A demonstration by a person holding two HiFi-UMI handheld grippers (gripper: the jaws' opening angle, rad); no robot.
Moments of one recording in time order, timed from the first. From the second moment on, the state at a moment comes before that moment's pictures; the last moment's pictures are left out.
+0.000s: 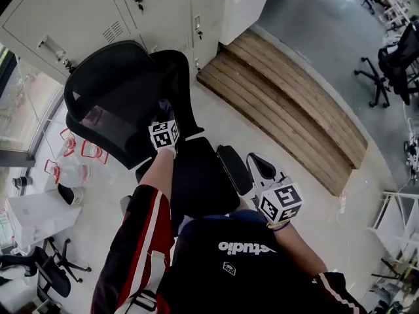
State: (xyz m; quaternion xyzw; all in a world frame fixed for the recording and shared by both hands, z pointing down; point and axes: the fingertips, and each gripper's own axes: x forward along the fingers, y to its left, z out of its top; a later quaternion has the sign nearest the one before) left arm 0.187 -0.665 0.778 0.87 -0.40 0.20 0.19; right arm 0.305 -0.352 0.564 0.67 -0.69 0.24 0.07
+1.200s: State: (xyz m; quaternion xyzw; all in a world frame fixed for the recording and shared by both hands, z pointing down) left arm 0.080 -0.587 0.763 0.91 -0.32 0.19 0.19; right arm 0.213 -0.363 0.548 0.64 -0.73 0.22 0.07
